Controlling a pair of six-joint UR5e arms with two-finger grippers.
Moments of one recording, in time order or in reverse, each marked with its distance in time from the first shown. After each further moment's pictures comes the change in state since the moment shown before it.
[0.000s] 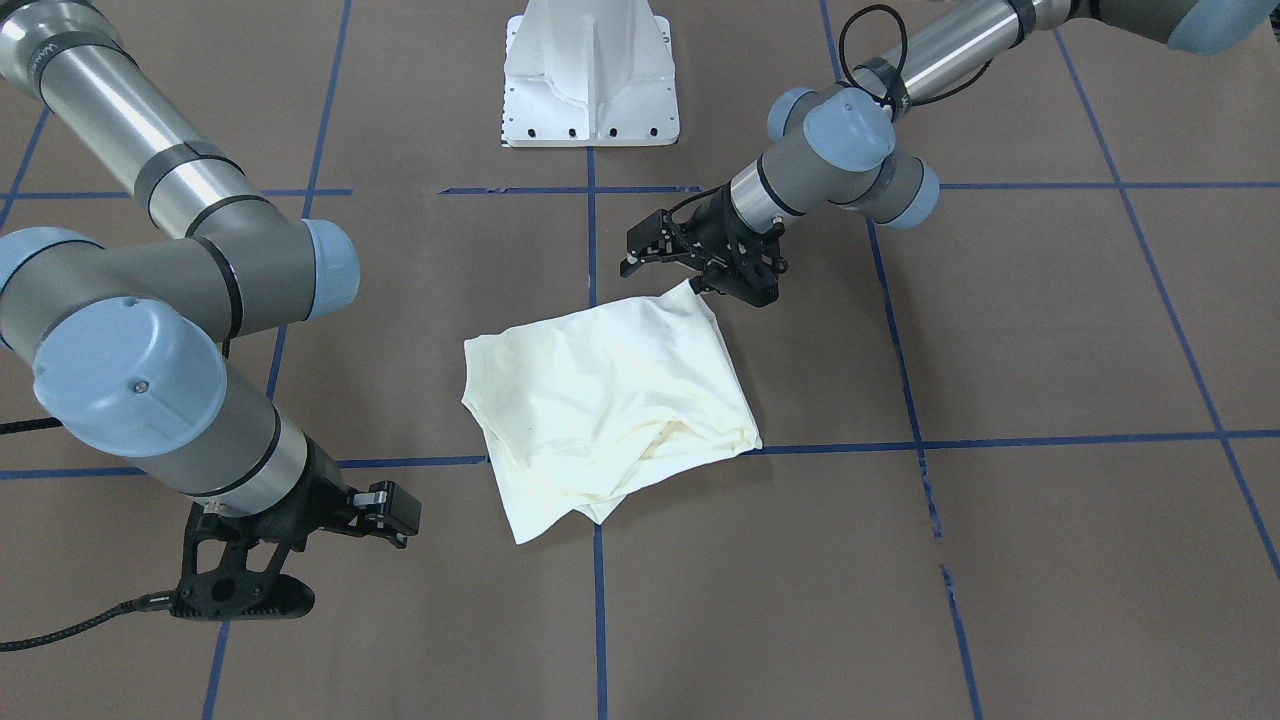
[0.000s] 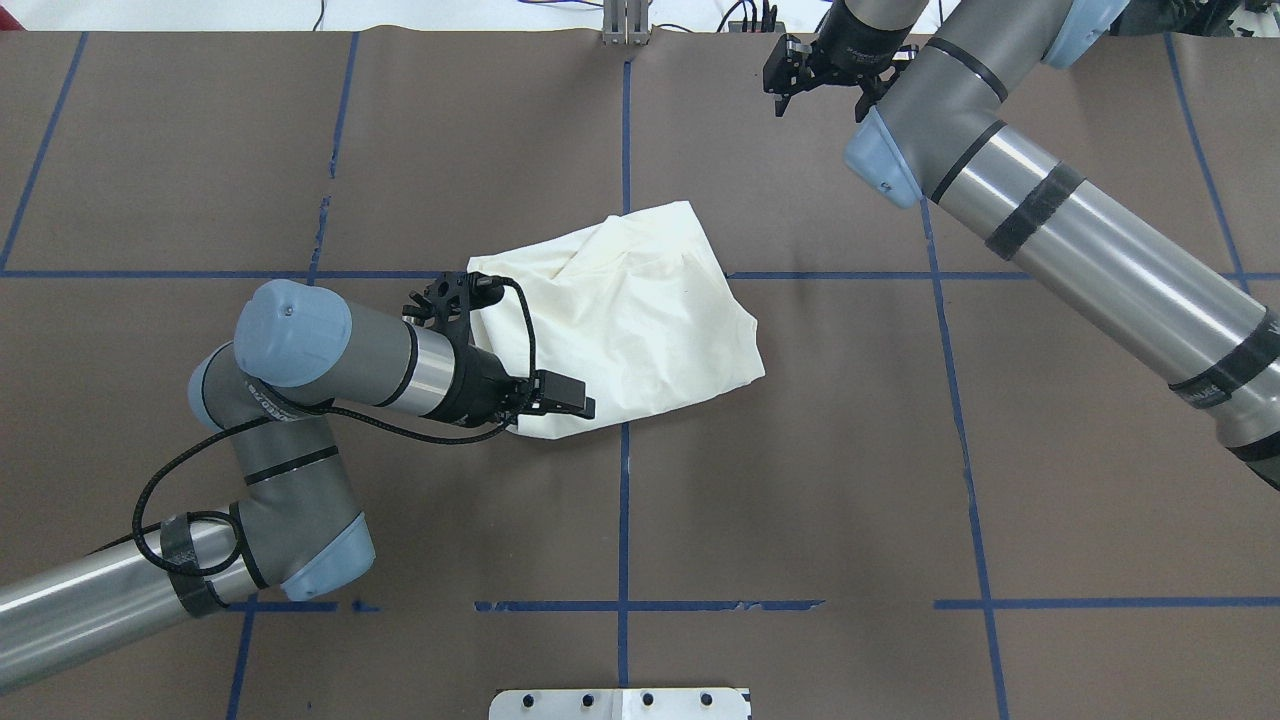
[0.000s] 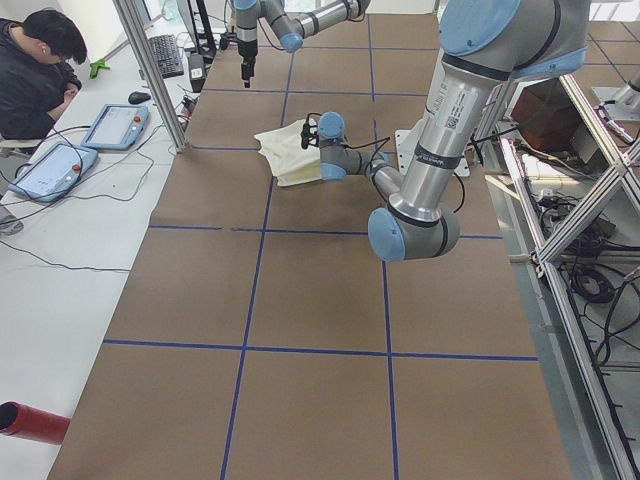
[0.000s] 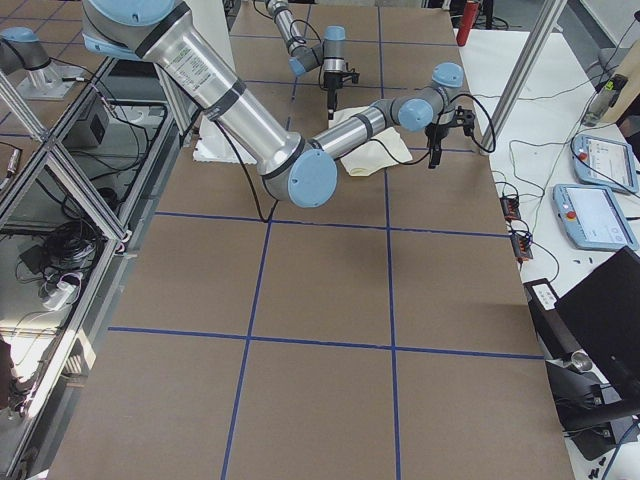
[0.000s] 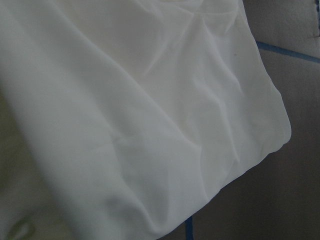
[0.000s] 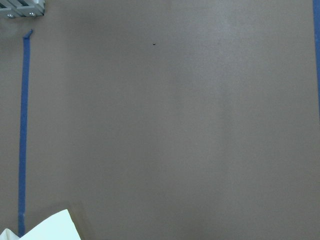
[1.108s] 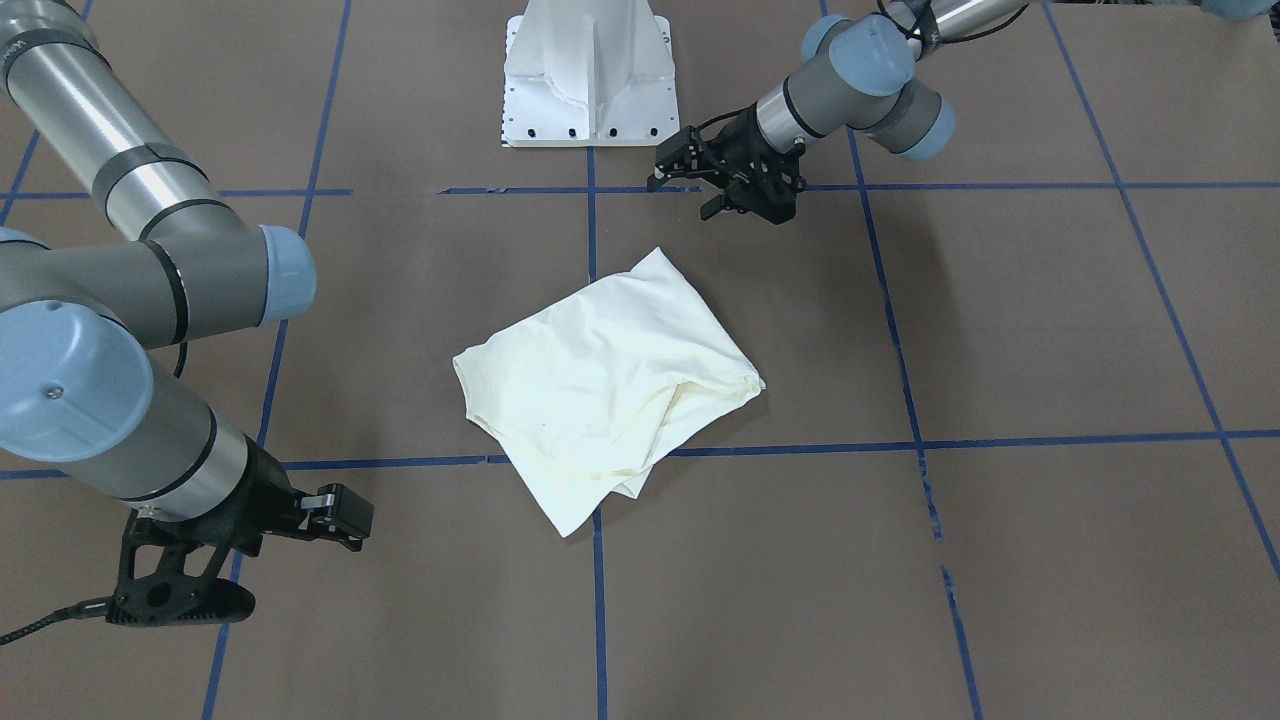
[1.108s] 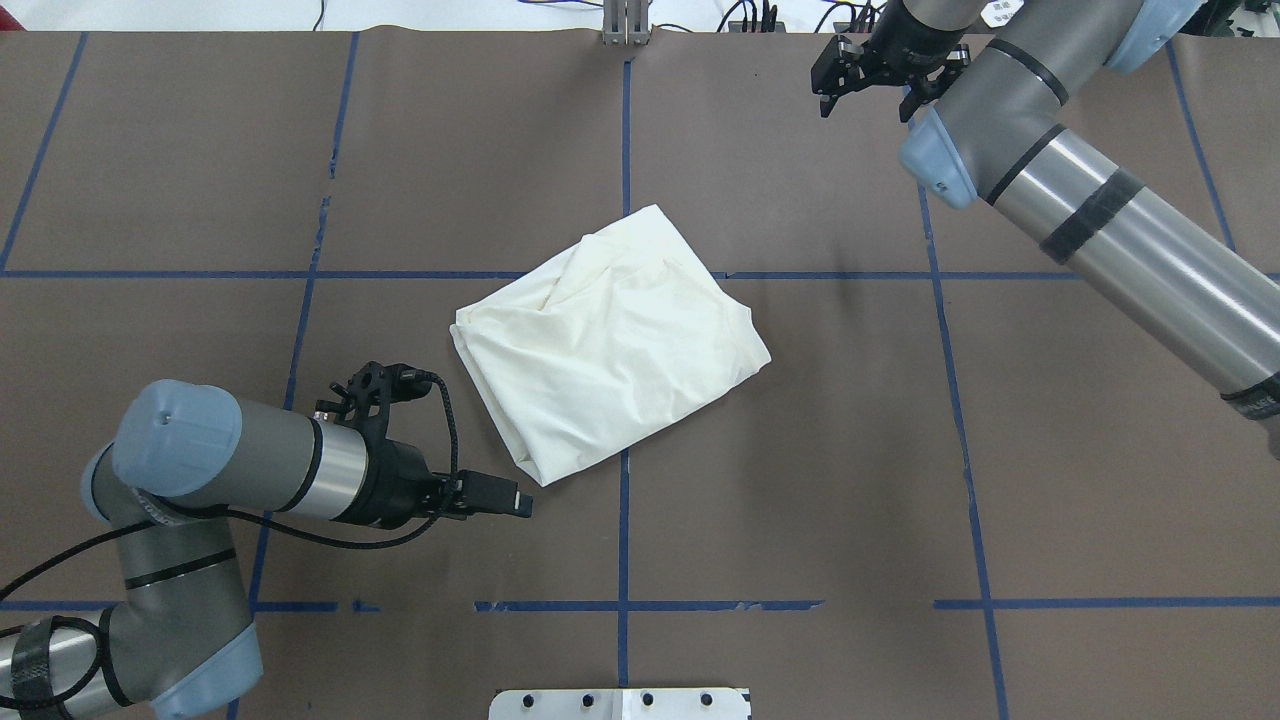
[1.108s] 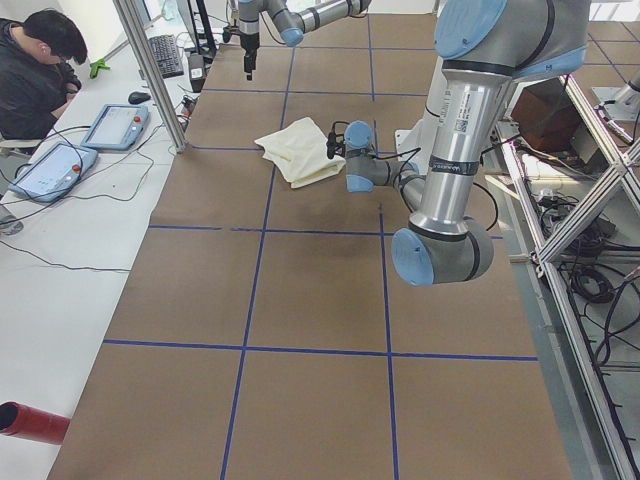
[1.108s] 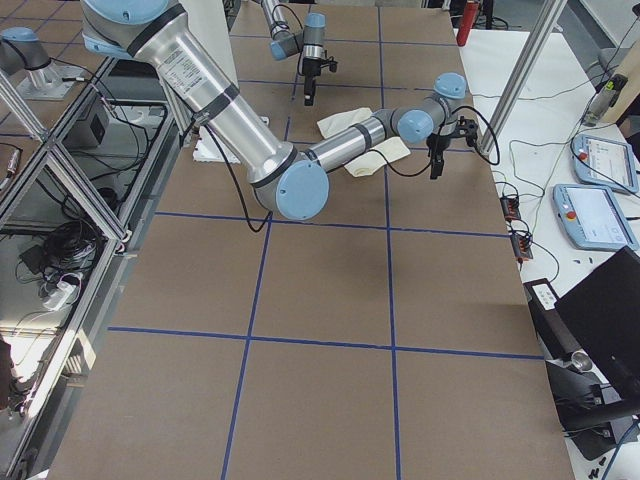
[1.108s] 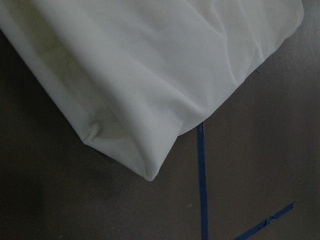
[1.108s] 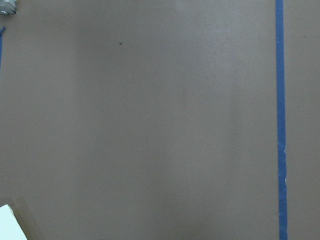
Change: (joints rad) left arm 0.046 0.247 -0.255 0.015 0.027 -0.010; right arm 0.046 -0.109 0.085 0.008 0.035 -0.064
